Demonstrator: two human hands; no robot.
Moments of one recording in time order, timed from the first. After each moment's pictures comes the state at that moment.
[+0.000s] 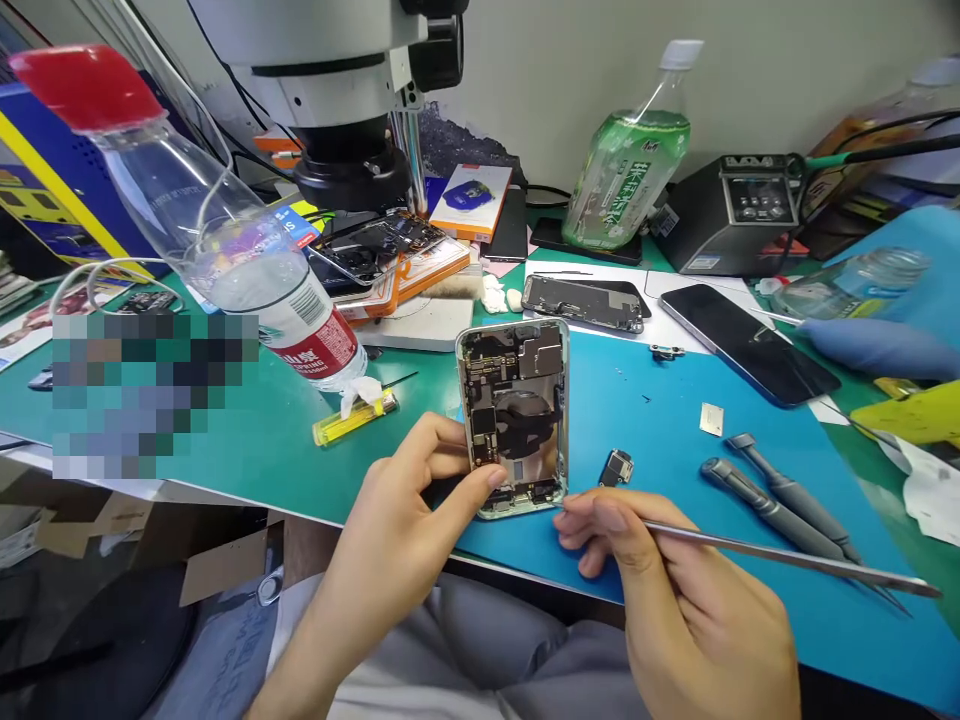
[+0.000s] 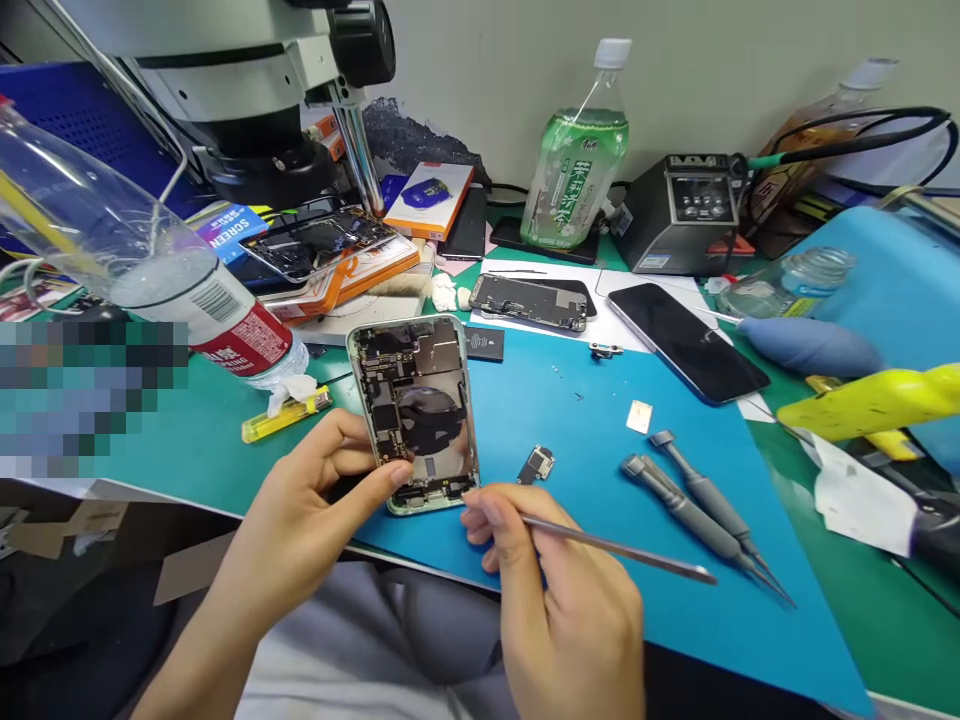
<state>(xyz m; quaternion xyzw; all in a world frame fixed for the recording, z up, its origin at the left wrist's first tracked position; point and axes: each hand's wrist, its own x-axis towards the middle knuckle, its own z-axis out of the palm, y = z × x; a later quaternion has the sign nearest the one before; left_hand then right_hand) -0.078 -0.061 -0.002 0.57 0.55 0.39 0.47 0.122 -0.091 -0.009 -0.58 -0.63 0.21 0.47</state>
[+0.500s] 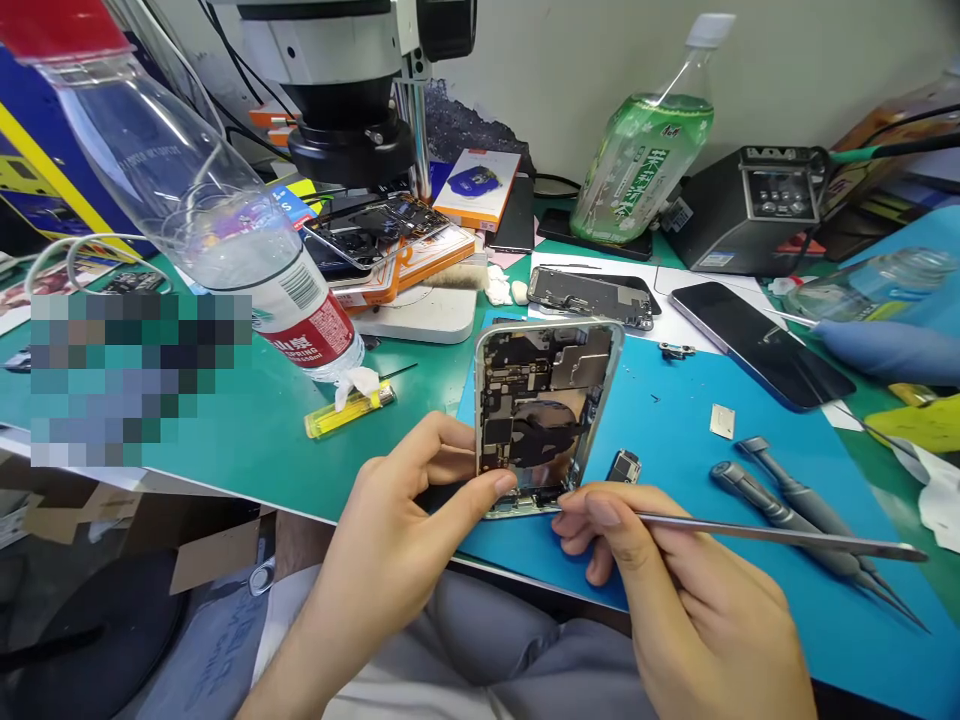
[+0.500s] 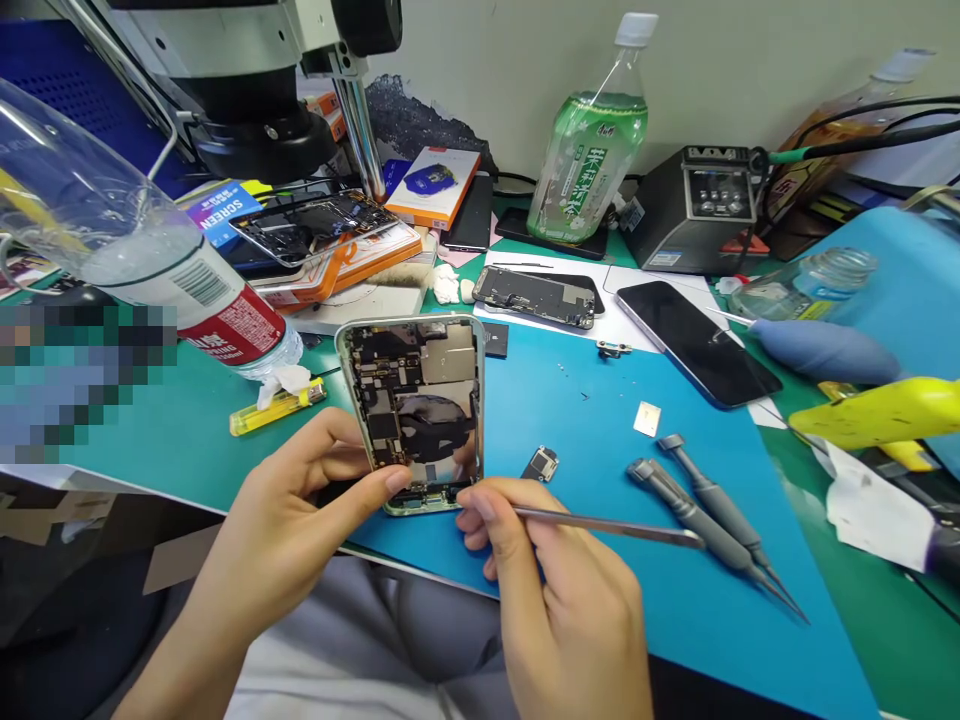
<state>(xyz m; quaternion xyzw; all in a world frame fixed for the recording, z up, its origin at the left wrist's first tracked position) -0.074 -0.063 -0.002 0.55 0.54 0.44 0.47 0.128 -0.087 -0.009 -0.57 -0.65 0.25 0.43</state>
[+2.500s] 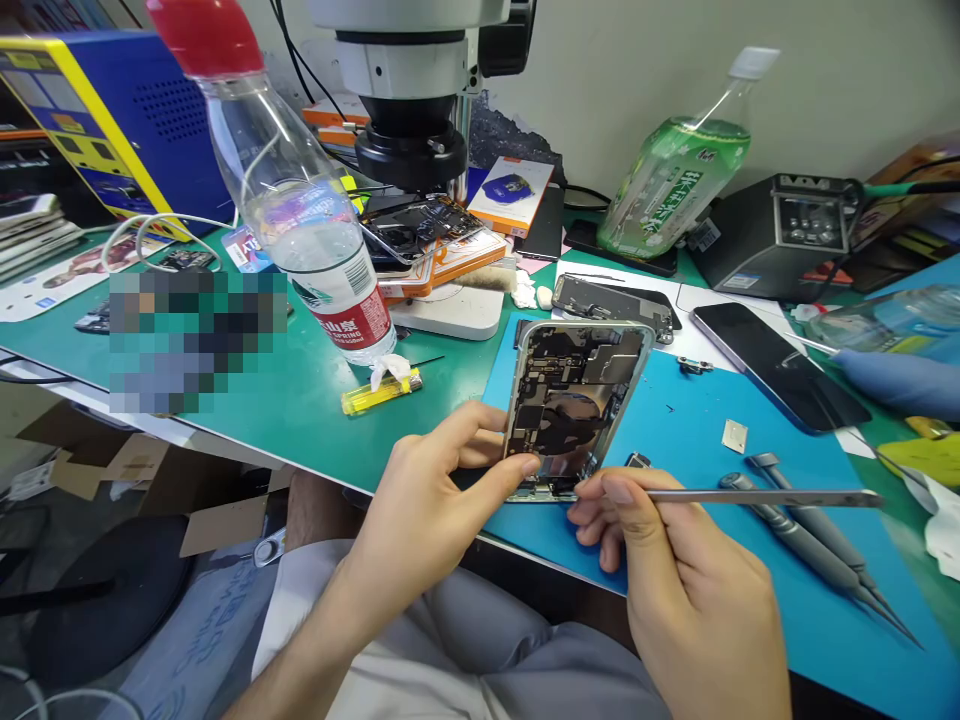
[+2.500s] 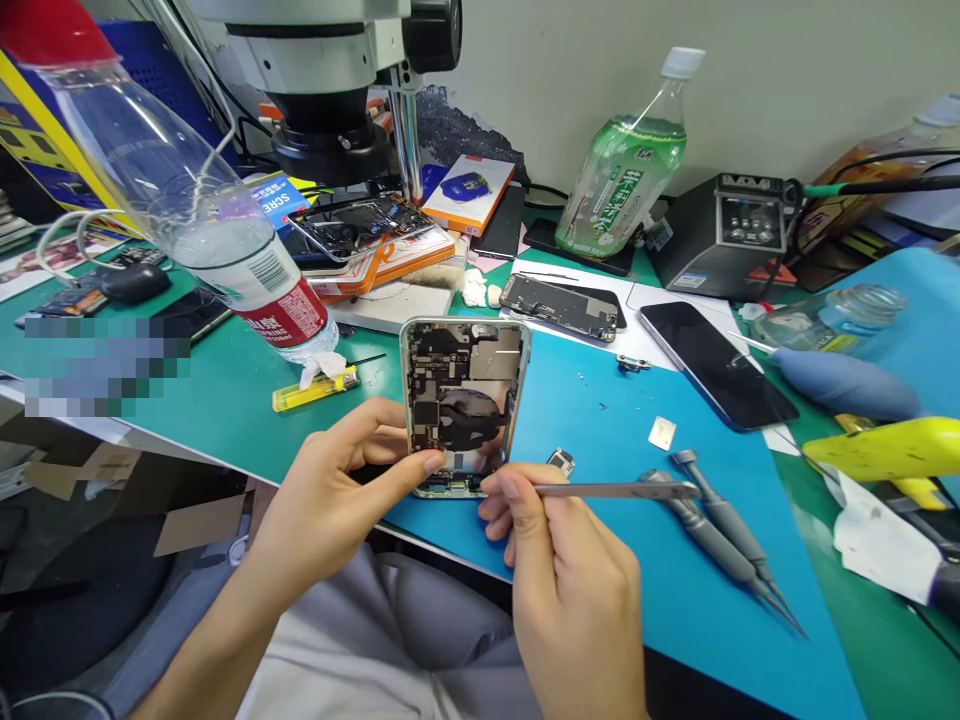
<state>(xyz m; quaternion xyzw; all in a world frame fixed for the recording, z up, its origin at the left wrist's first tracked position) -0.073 -0.062 0.003 0.55 0.54 0.43 0.47 0.121 -0.082 -0.003 -0.58 -0.65 0.25 0.42</state>
